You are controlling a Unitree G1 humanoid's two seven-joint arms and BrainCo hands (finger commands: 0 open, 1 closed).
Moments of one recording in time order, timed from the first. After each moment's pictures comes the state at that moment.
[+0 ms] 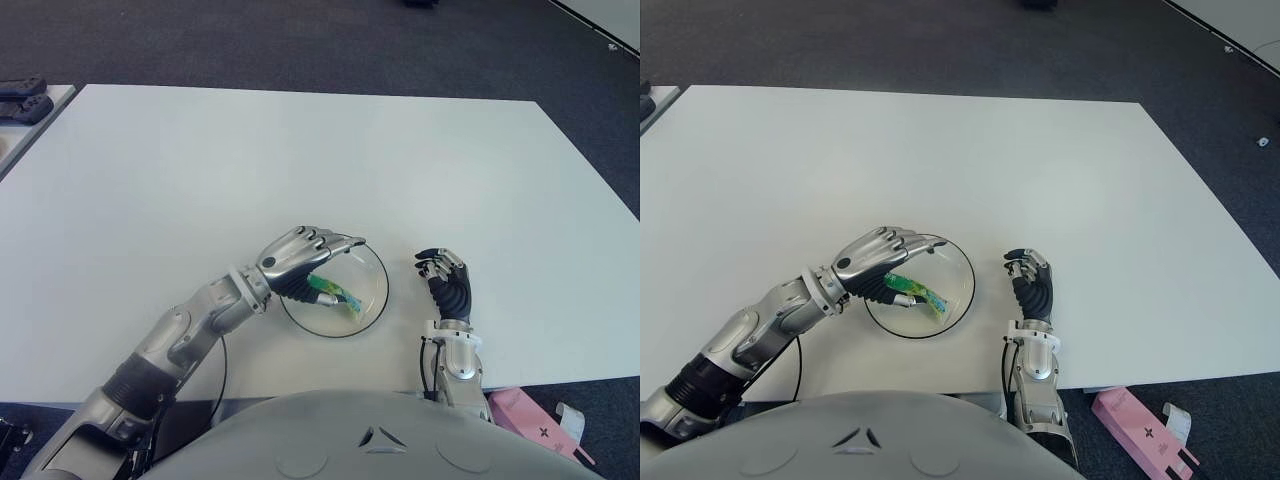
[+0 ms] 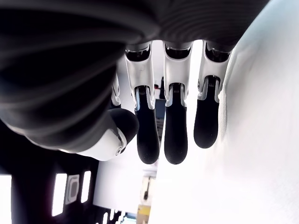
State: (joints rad) left arm 0.04 0.49 -0.45 -0.14 0.82 -0.44 -0.01; right arm 0.34 -0.02 -0.05 0.11 -0.14 -0.37 -0.19
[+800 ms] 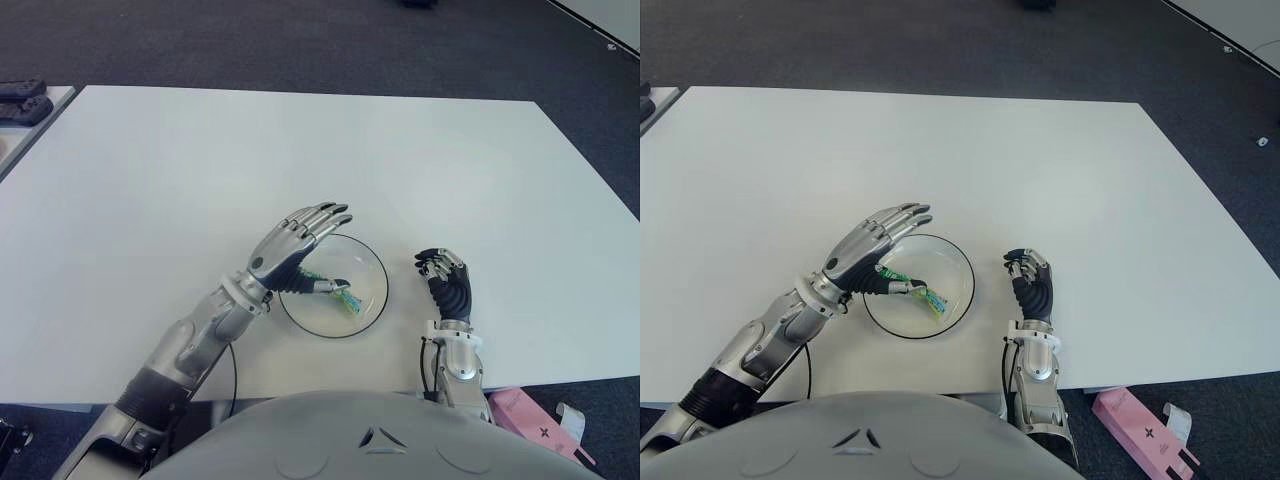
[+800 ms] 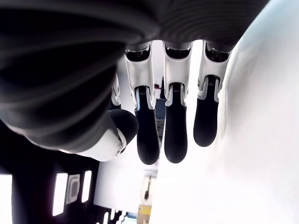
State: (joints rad) left arm 0.11 0.35 -0.34 0.00 0.73 -0.50 0.28; right arm 0.35 -0.02 -0.04 0.10 -0.14 -0.37 -0.19
